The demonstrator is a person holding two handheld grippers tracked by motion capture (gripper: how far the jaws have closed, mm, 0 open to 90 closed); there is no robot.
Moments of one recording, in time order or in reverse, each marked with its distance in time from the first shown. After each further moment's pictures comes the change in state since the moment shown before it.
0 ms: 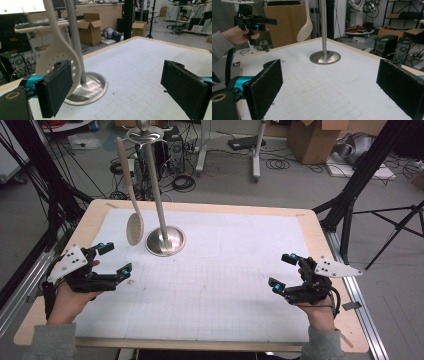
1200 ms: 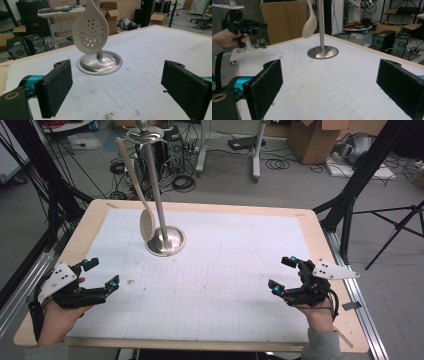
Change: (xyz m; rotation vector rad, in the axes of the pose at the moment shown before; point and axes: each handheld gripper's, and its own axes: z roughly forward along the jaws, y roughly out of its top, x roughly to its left) left arm -0.004 -0.032 -0.037 0.047 0.128 -0.031; right arm -0.001 -0.012 0.000 0.027 -0.021 0.018
